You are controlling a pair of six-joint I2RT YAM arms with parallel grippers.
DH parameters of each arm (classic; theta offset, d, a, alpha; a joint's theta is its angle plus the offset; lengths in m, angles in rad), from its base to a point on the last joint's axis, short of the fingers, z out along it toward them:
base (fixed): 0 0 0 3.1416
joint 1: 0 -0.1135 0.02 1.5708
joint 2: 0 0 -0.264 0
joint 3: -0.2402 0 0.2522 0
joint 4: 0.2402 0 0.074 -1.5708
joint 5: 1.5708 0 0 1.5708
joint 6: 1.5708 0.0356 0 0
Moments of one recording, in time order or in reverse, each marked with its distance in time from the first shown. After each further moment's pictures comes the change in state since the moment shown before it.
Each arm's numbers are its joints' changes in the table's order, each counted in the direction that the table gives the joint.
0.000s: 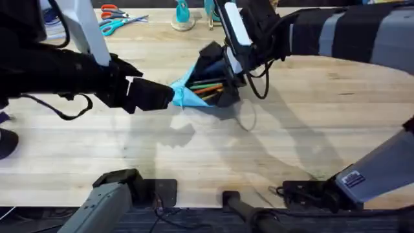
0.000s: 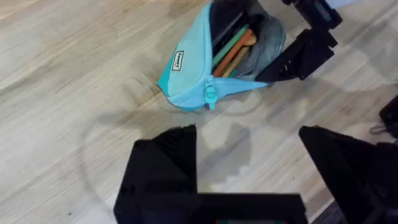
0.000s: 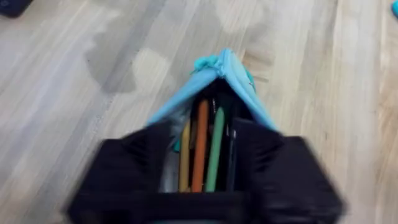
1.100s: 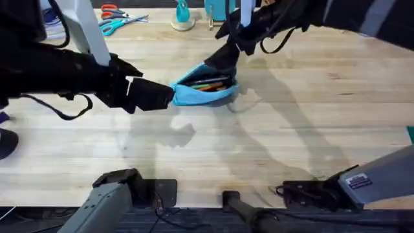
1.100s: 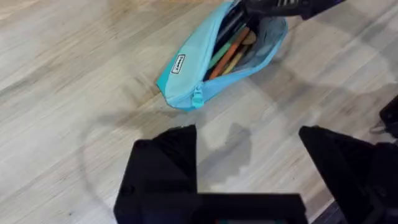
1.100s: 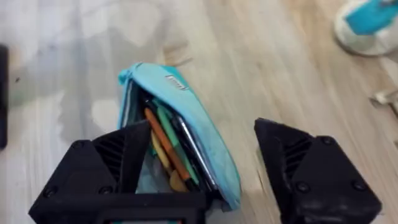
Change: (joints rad) left arm 0.000 0.000 0.000 0.000 0.000 0.000; right arm 0.076 -0.104 -0.149 0.011 0.226 0.781
